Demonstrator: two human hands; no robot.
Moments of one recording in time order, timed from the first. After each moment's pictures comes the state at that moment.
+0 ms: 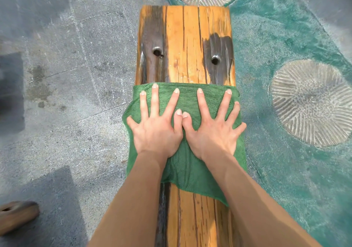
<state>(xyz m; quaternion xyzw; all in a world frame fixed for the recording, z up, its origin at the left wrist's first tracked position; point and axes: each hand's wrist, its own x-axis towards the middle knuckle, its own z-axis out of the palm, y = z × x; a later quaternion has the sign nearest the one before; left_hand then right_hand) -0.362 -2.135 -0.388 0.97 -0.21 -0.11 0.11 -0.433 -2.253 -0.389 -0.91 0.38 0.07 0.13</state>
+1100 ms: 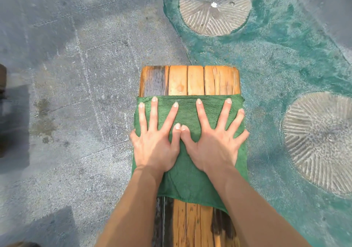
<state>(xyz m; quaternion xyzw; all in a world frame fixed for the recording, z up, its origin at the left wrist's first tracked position) -0.216 -2.206 -0.387 0.96 -0.20 -0.12 0.13 -0.286 -2.339 -0.382 -0.93 0.35 0.05 0.11</state>
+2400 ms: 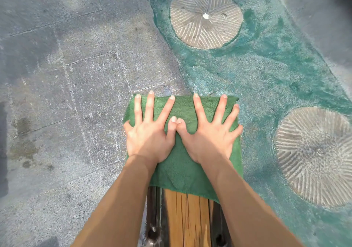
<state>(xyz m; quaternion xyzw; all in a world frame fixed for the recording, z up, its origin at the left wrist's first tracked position) -0.104 -2.267 -0.389 0.96 -0.24 -0.12 0.10 -0.184 -2.398 -0.388 -0.91 0.39 0.06 0.10</state>
